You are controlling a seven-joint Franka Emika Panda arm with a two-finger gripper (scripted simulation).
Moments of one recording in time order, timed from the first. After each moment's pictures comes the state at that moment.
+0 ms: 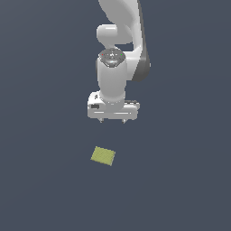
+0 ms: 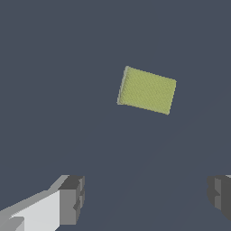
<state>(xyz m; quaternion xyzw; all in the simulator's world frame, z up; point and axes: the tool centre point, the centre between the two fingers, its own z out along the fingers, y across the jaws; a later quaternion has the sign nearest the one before) -0.004 -0.012 0.179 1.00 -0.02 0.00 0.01</state>
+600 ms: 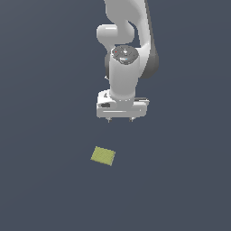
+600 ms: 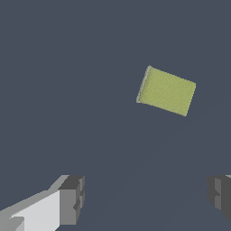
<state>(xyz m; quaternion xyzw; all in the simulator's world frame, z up) -0.008 0.023 0.185 1.00 0.02 0.00 0.00</state>
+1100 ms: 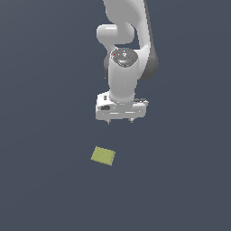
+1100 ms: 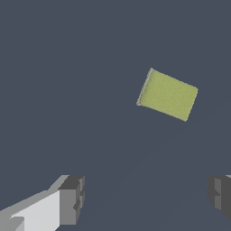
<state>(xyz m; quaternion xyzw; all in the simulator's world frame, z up) -0.003 0.020 0.181 1.00 0.04 0.00 0.01</state>
